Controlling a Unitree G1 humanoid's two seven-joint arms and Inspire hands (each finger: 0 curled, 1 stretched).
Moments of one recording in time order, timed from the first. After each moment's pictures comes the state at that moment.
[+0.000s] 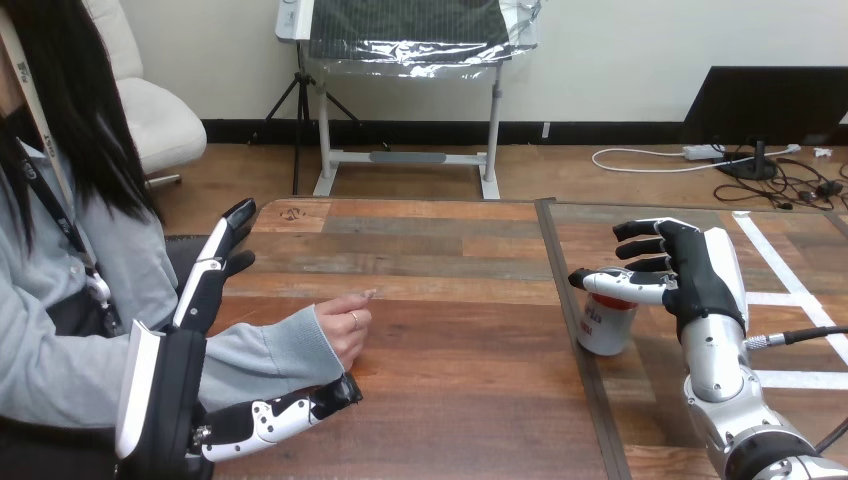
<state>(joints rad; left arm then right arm) 0.12 0.16 0.18 0.47 0.34 -1.16 0.15 -0.69 -0.28 -0.01 1.33 -0.23 -0.37 -0.29</state>
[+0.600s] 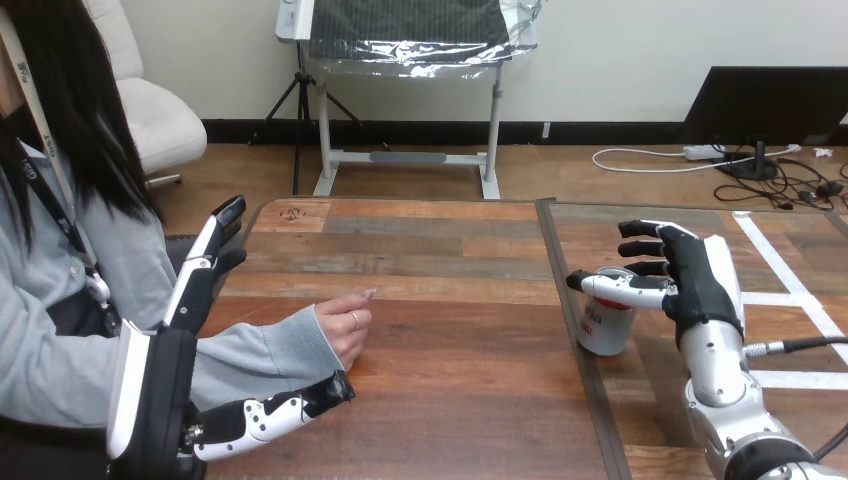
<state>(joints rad) 0.12 0.17 0.17 0.47 0.32 -1.17 0.16 -0.68 -0.27 -0.03 1.33 -0.19 -0.37 -0.25</state>
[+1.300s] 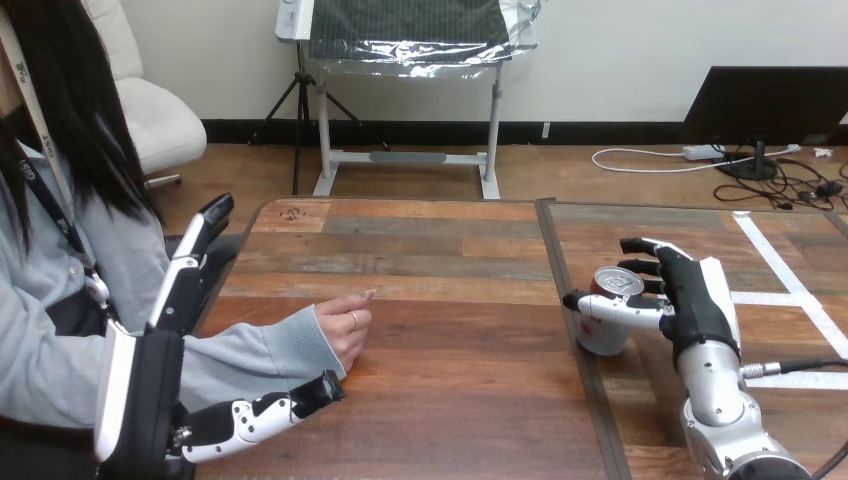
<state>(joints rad) 0.12 0.18 0.17 0.48 0.28 -1.20 0.15 -0.63 -0.26 -0.04 1.32 -0.18 -0.38 -0.24</state>
